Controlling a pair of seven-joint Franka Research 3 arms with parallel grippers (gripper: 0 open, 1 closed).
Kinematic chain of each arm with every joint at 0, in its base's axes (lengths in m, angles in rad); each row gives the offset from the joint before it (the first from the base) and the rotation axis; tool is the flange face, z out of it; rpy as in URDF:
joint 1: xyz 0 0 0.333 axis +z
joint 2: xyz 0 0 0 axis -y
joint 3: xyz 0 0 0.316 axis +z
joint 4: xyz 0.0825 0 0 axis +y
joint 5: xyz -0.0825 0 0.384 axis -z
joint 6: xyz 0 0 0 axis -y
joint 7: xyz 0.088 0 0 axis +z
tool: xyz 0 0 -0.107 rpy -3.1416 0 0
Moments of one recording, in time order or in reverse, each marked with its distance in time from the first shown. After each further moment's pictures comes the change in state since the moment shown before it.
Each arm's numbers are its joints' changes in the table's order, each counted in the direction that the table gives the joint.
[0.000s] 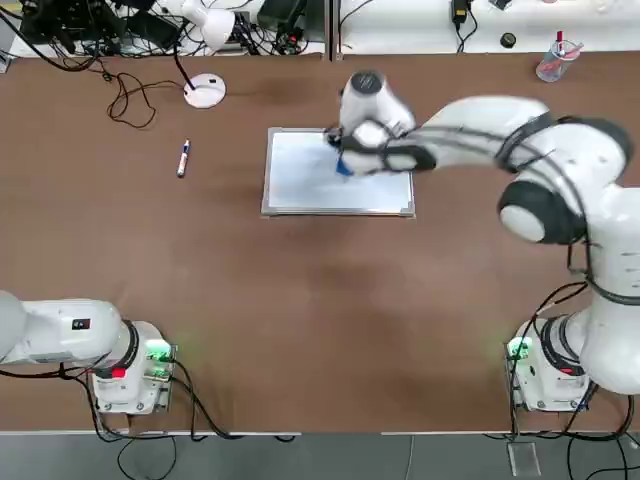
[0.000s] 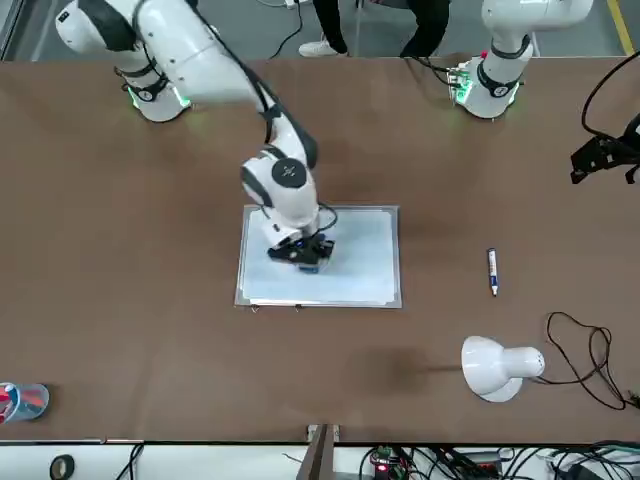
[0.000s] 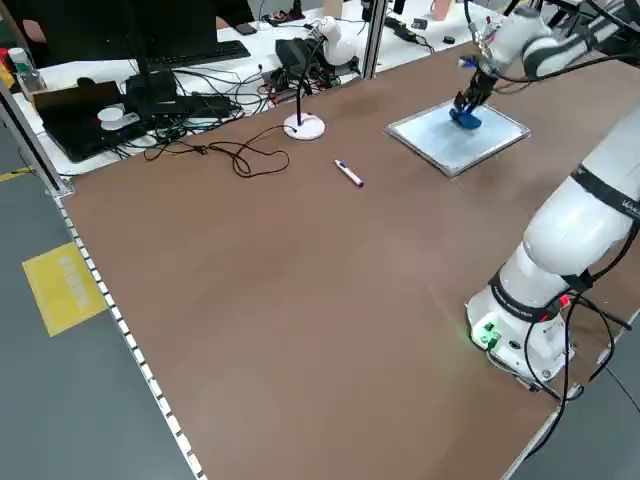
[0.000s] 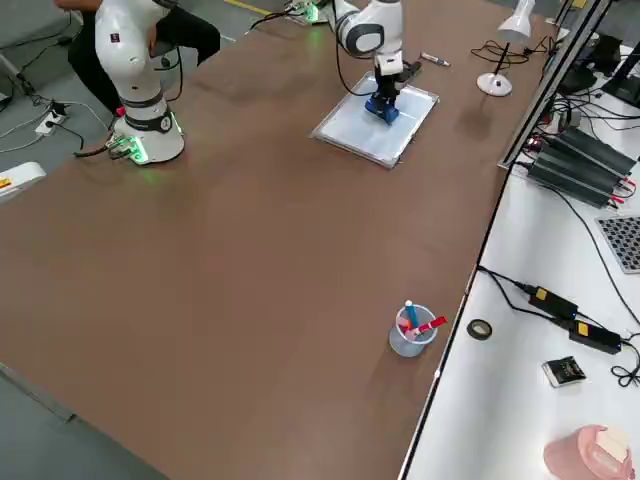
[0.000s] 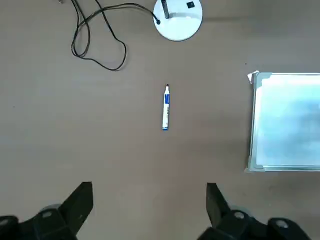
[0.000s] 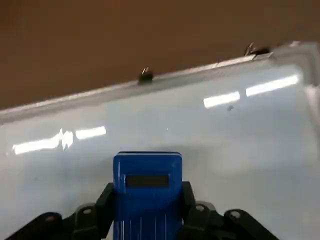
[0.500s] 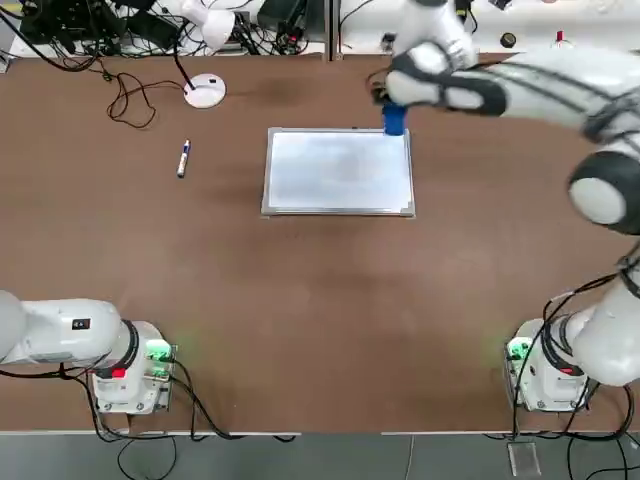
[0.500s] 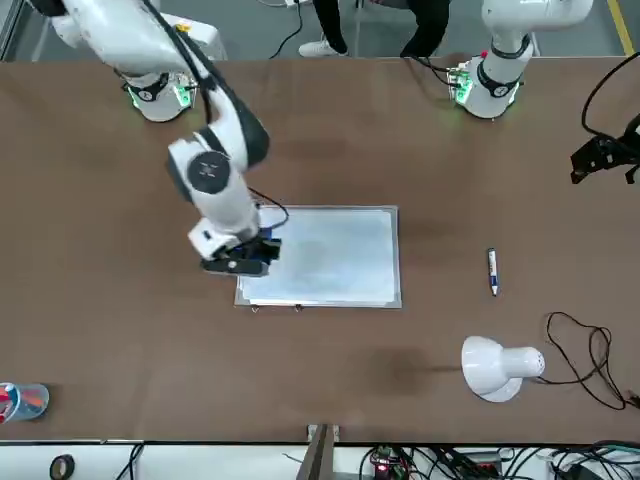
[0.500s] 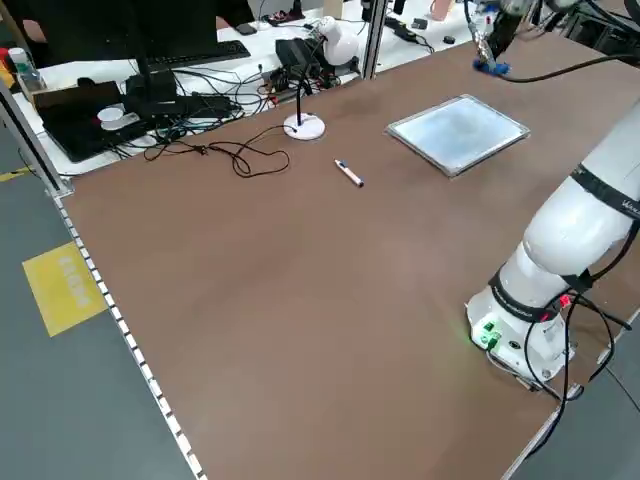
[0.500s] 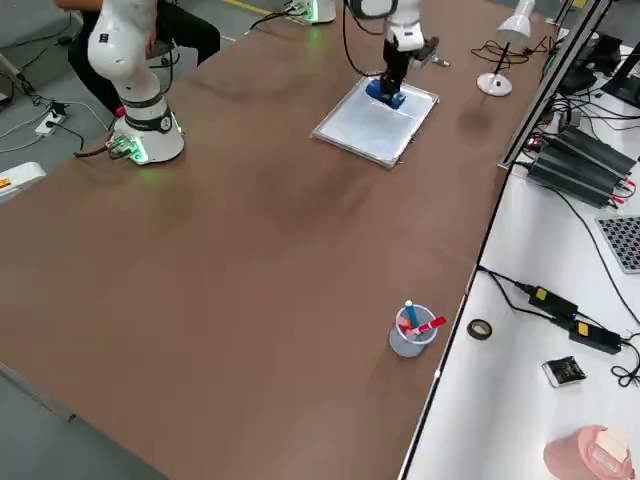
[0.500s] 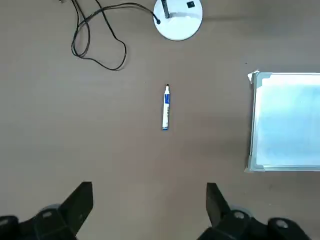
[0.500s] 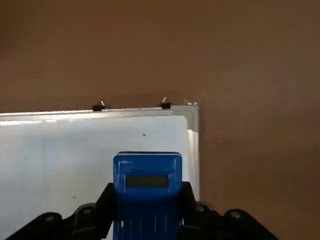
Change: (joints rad) left arm 0.000 0.000 0.000 0.001 0.000 0.000 0.000; right arm -0.219 0.293 0.064 0.102 -0.030 -0.260 0.388
